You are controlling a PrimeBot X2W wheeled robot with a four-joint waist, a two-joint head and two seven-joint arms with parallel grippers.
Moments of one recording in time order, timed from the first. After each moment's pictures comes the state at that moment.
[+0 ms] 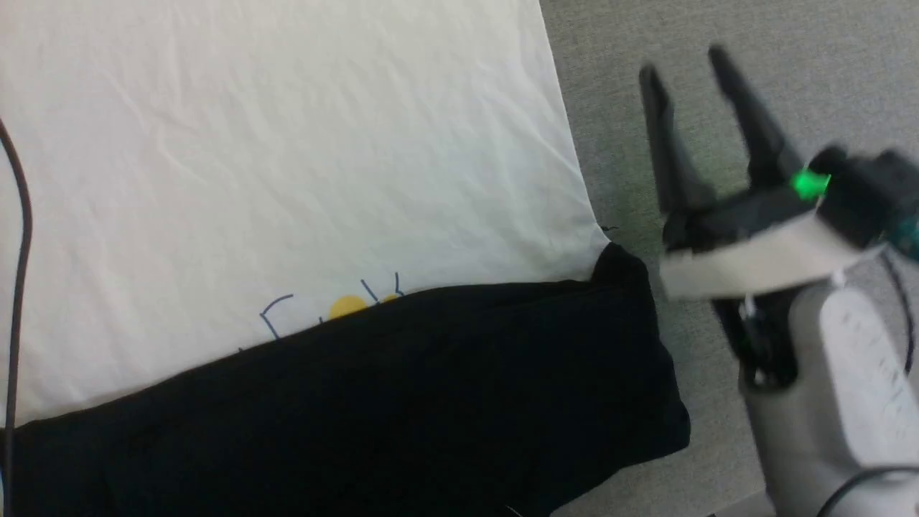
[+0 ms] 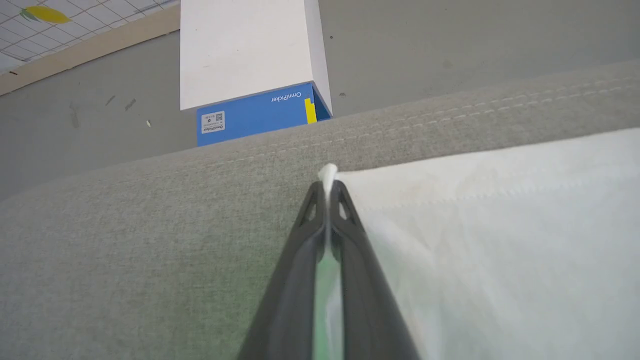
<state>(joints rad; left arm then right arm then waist) -1.05 0.54 -0.02 0.13 -0.05 0.05 1.02 -0.44 -0.05 0.15 -0.07 0.27 0.13 -0.09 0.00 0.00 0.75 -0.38</state>
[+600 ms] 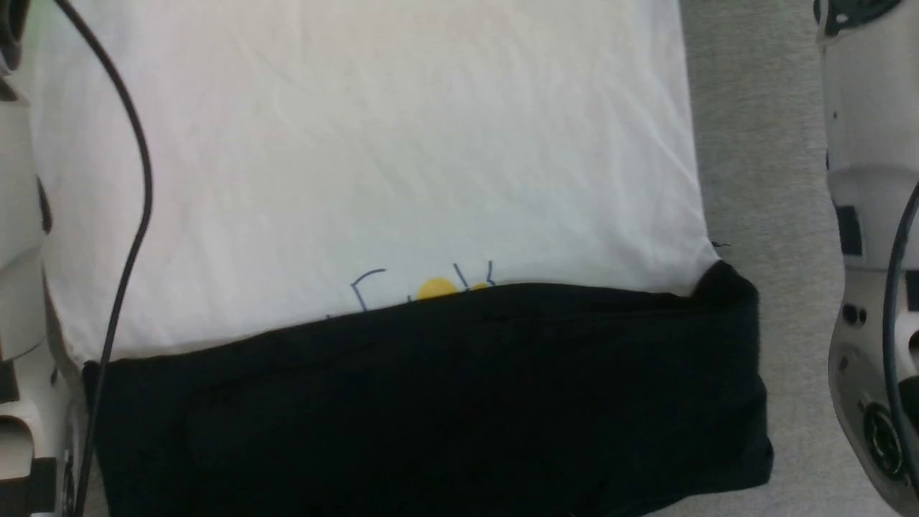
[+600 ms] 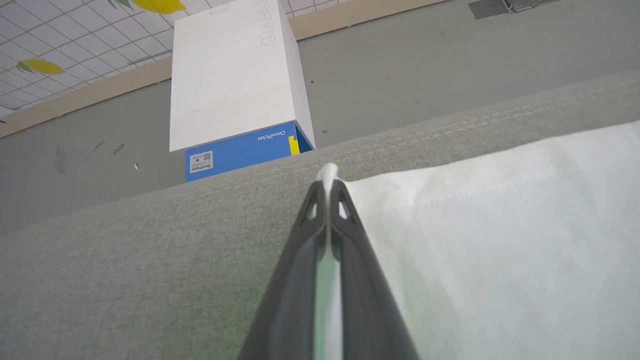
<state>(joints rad) -1.12 0.41 -0.14 0.15 -0.10 0.02 0.84 -1.28 -0.05 0.02 0.57 0.25 0.13 0.50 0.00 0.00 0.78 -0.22</state>
